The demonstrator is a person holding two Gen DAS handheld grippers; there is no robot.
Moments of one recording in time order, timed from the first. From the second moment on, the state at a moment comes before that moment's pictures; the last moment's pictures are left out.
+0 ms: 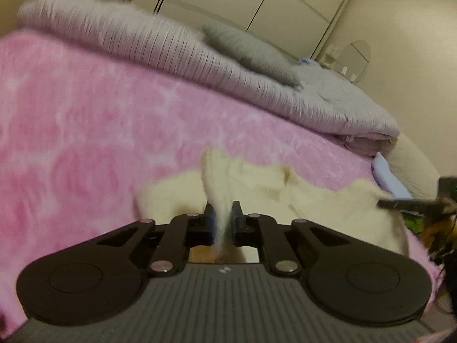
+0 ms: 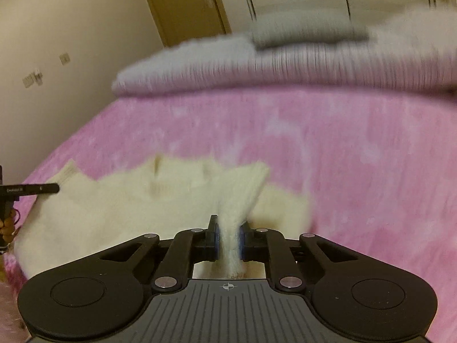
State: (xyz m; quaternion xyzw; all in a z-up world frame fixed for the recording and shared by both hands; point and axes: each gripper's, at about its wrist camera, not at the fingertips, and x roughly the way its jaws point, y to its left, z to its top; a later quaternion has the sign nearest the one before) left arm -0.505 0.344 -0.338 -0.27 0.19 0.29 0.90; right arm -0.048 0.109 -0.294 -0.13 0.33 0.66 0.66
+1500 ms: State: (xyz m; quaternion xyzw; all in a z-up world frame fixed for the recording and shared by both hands) left arm -0.549 0.226 -0.368 -0.29 0.21 0.36 0.86; right arm -0.138 0.006 -0.329 -0.17 0.29 0.55 0.76
